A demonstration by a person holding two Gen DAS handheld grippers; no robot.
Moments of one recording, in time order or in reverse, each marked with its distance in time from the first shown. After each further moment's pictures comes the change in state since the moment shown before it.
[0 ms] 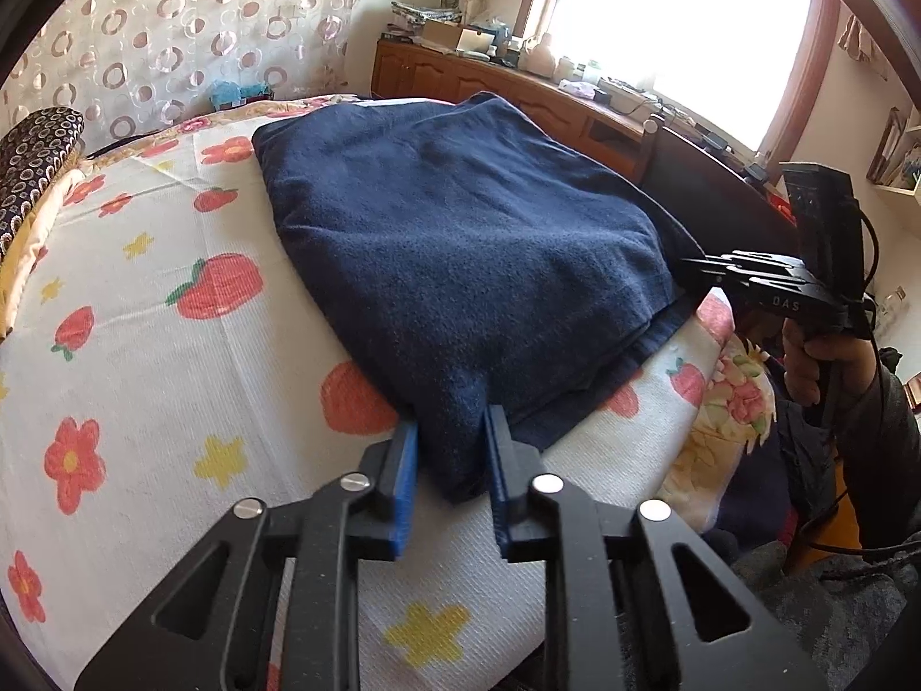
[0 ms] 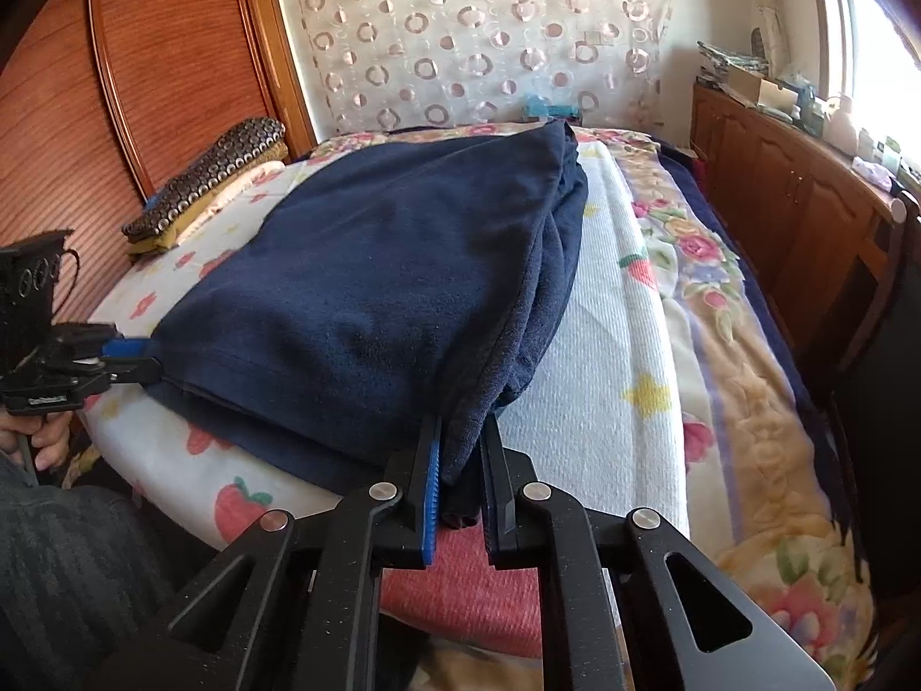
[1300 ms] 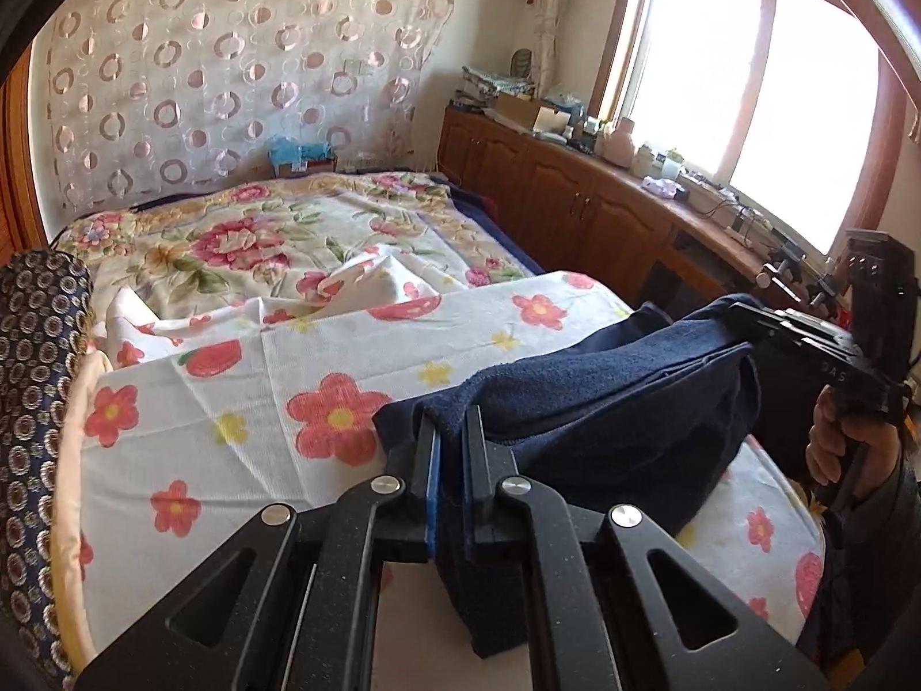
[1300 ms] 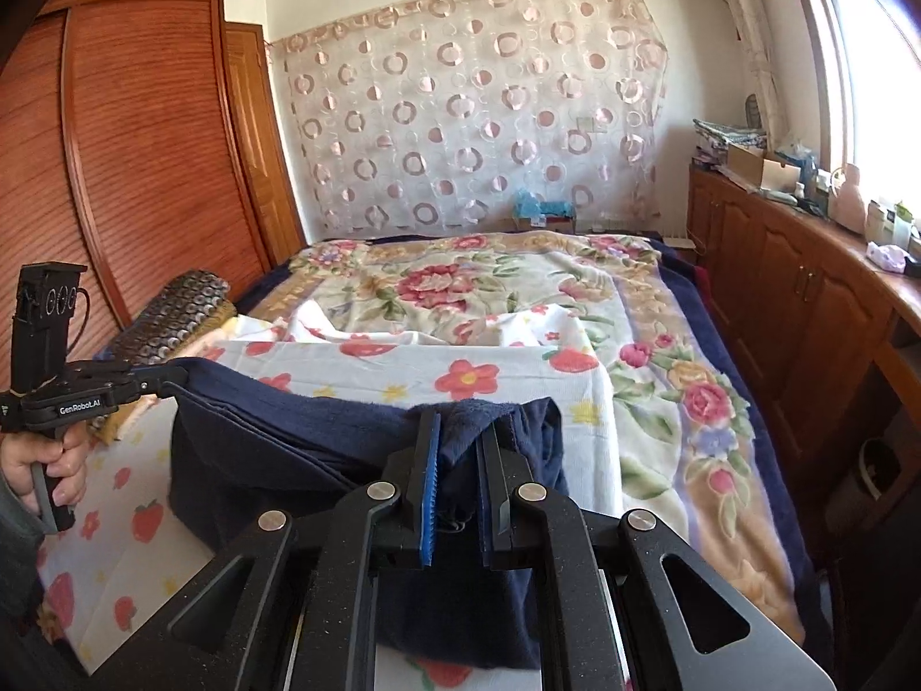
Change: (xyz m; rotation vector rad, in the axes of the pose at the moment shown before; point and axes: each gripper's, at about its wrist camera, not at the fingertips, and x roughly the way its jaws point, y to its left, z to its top) left arm 0.052 0.109 0.183 -0.083 -0.155 0.118; right arm 0.049 -0.025 0.149 -0.013 -0.207 -0.035
